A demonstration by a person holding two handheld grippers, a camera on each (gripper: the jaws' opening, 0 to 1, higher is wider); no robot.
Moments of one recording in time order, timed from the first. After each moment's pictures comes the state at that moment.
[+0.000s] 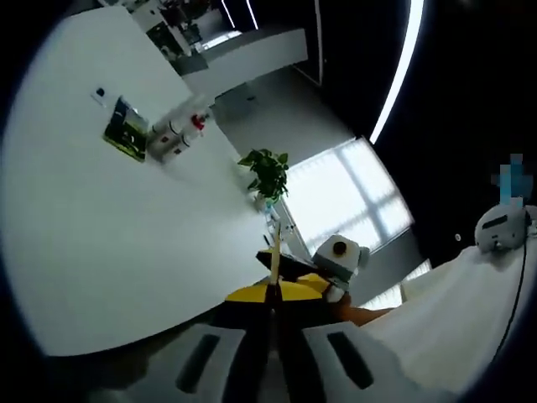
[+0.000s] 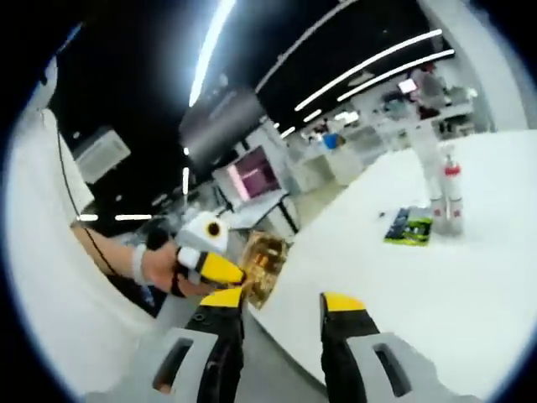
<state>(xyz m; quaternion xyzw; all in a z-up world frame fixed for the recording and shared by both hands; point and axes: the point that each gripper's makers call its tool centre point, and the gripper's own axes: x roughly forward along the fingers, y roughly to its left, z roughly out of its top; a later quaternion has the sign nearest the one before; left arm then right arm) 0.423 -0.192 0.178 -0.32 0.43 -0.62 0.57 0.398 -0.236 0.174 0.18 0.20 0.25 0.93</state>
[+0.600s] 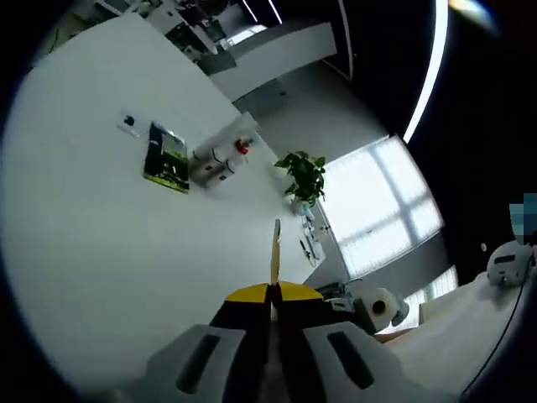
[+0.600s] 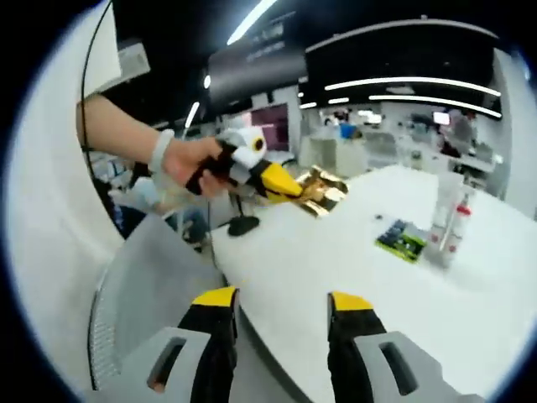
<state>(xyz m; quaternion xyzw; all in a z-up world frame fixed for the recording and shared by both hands) 0.520 -0.193 0.164 -0.27 0.48 -0.55 0.62 0.394 -0.221 0.141 0.00 0.24 0.26 0.94</state>
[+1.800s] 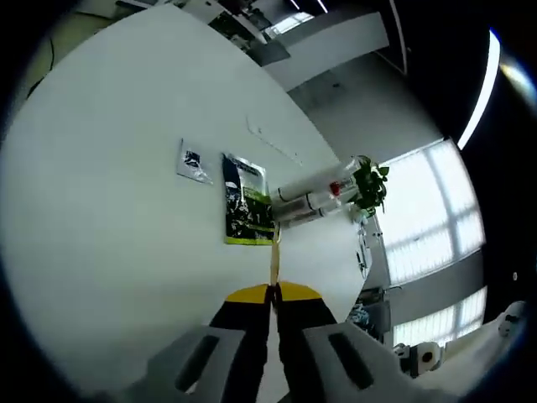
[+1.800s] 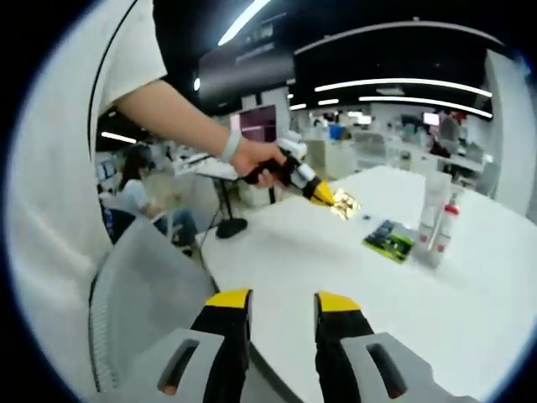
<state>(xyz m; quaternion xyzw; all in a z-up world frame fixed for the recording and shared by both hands) 0.665 -0.224 0.086 -0.21 0.55 -0.48 0.65 0.399 -0.233 0.144 0.00 0.23 0.23 0.94</state>
